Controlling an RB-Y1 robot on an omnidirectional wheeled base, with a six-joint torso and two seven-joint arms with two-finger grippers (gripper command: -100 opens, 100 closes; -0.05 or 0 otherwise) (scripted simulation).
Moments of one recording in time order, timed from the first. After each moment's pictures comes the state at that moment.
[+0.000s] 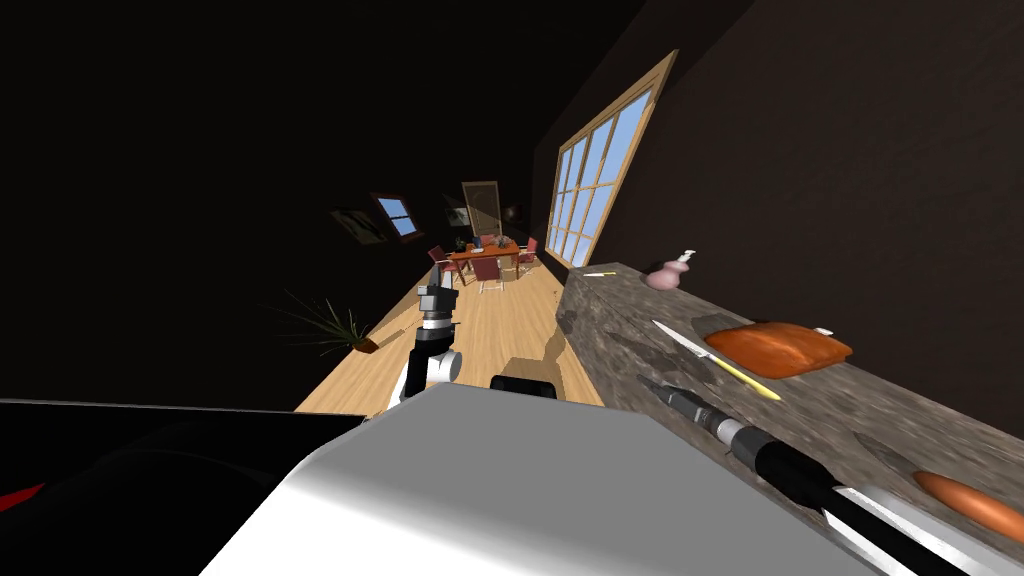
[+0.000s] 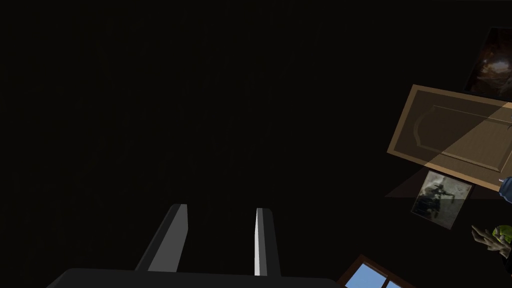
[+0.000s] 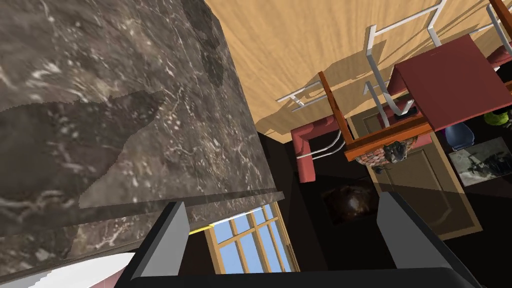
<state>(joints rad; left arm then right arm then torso) 0.48 0.01 -0.04 -2.35 -0.03 -0.42 0.11 0.78 -1.17 0.11 -1.57 0.02 -0.38 0.28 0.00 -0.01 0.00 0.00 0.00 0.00</state>
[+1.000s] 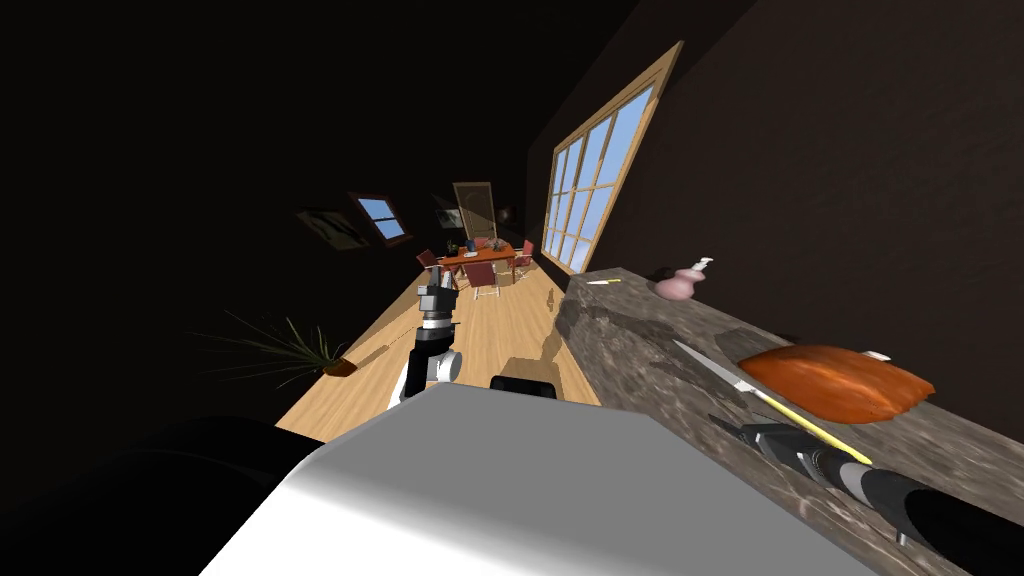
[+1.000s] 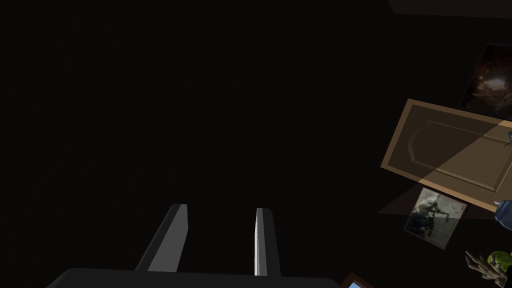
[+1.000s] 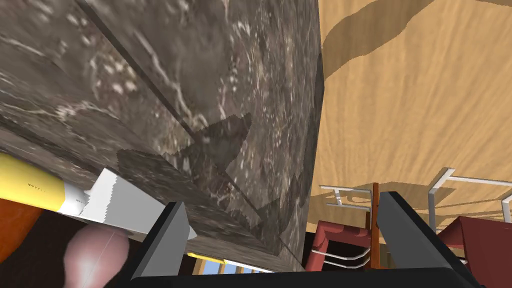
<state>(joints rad) 0.48 0.01 -0.04 -2.35 -0.03 -0.42 0.11 0.85 -1.41 0.12 -1.31 0.11 -0.37 0.46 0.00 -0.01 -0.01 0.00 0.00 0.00</state>
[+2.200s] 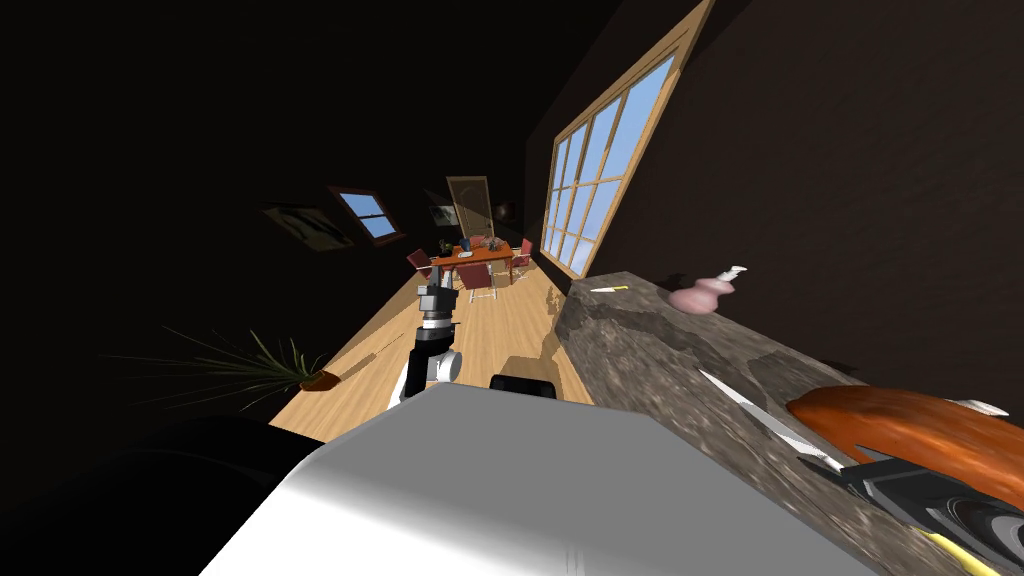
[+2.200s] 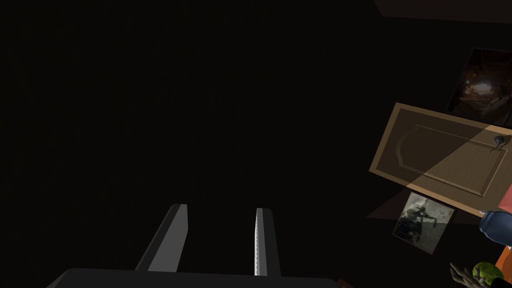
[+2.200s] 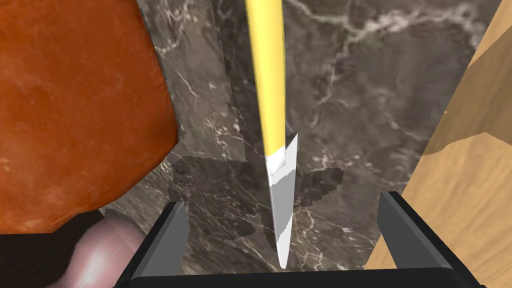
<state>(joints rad) 0.48 0.01 -0.04 -2.35 -0.03 -0.42 0.11 0.87 -1.51 0.15 -1.12 0.18 -0.35 0.59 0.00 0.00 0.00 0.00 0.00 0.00</state>
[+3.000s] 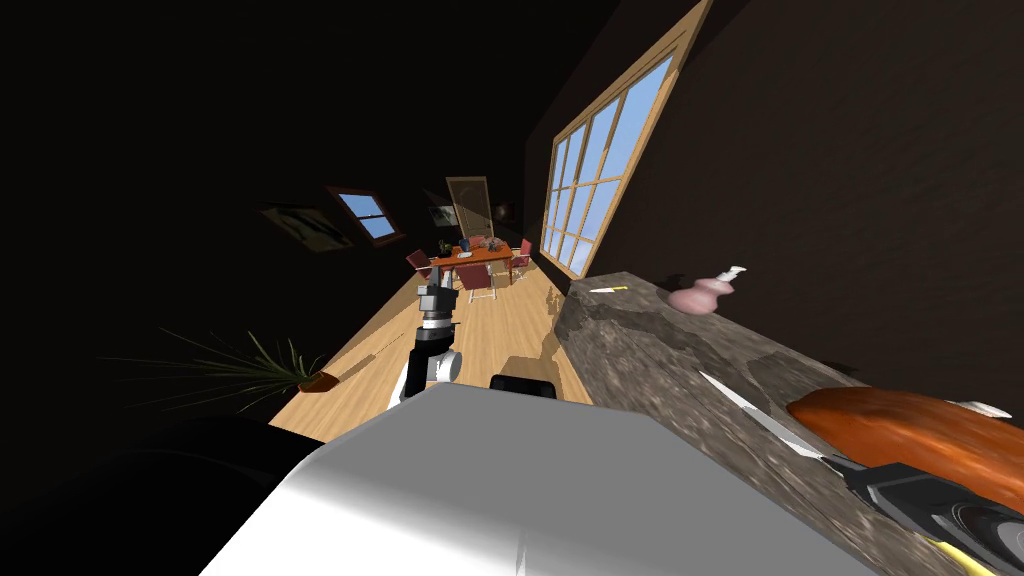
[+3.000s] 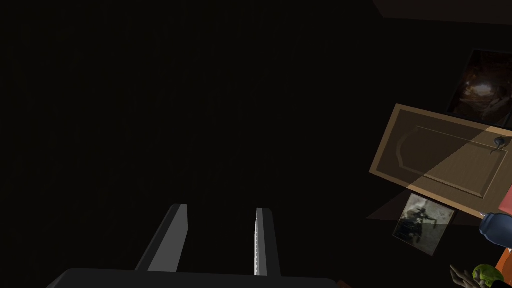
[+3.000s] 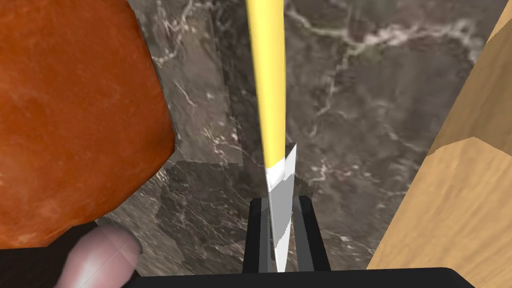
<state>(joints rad) 0.48 0.01 -0.04 -2.35 -0.03 -0.42 0.11 0.88 -1.52 0.16 -1.13 0.18 -0.36 0.58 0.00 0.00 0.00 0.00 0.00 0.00</state>
